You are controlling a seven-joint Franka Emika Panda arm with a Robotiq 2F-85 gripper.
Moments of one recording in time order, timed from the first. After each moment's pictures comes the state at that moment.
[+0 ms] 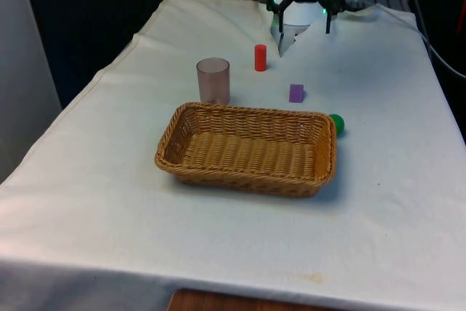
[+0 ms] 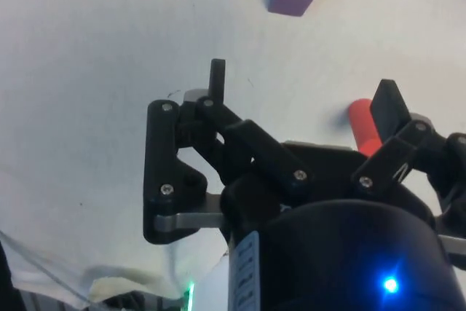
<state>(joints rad) 0.25 -0.13 -0.21 -2.61 -0.03 2.50 0.06</state>
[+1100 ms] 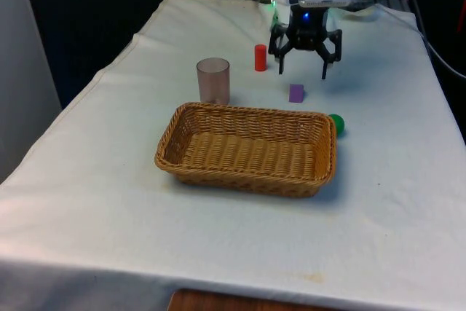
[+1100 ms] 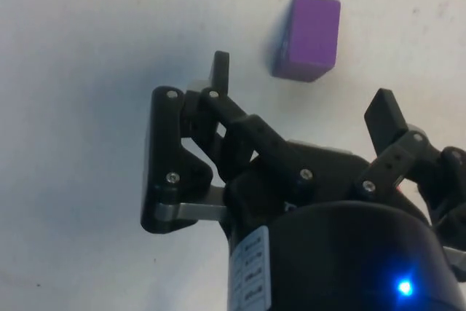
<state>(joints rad) 0.25 0.14 -0.18 -2.65 -0.03 2.84 0.18</state>
